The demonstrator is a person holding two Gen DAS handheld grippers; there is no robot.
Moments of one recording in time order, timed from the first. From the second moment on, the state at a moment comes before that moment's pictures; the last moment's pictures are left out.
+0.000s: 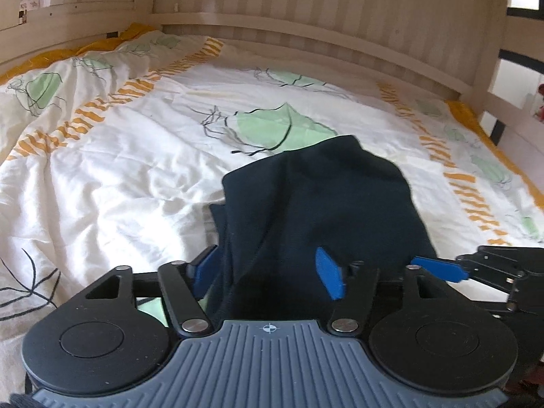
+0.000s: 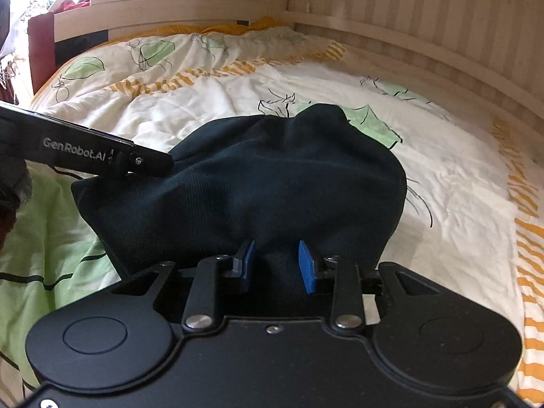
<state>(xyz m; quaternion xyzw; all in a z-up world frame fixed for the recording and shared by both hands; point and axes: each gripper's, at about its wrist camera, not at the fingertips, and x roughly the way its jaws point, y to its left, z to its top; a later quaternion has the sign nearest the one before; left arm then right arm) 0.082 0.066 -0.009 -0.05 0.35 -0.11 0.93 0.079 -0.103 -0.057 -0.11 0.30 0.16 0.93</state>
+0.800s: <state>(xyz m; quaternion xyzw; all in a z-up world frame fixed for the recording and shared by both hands) 0.029 0.052 0.032 0.00 0.34 -0.06 0.94 0.001 -0.131 -0.008 0.06 0.27 0.06 0.96</state>
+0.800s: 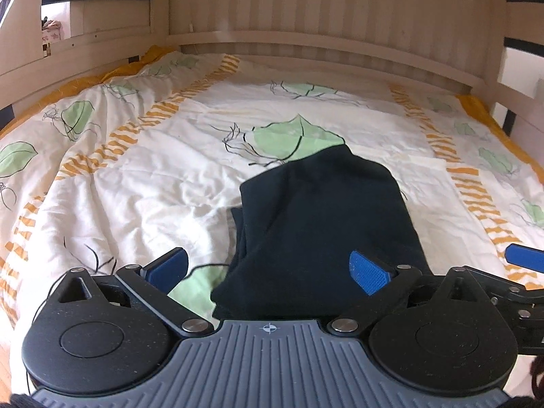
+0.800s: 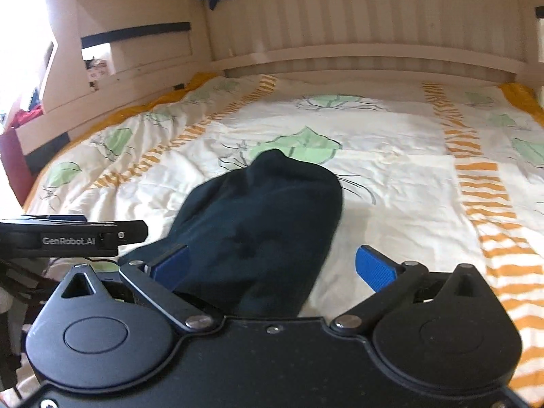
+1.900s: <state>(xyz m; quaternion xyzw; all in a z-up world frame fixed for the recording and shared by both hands) 0.003 0.034 0.030 0.03 0.42 -0.05 0.91 -0.034 -0.153 -0.004 0.10 0.33 -0.02 0.94</state>
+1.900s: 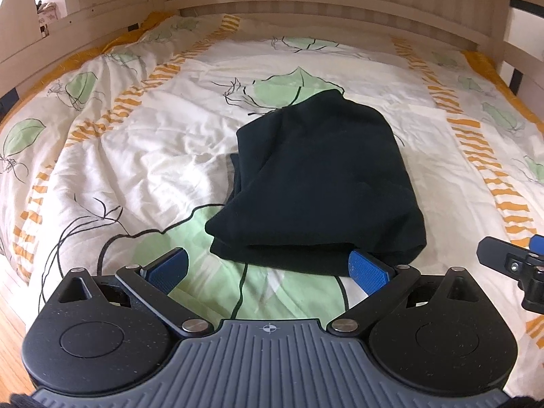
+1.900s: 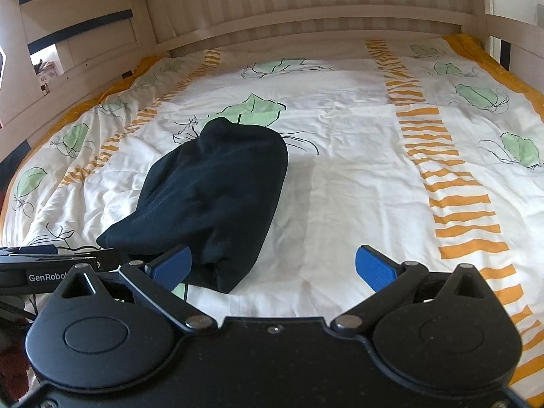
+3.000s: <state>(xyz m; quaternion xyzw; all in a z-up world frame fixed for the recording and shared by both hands) 0.007 0.041 0.026 0.03 0.43 -0.05 0.90 -0.022 -0.147 -0.014 0.10 0.36 -0.02 0.93</state>
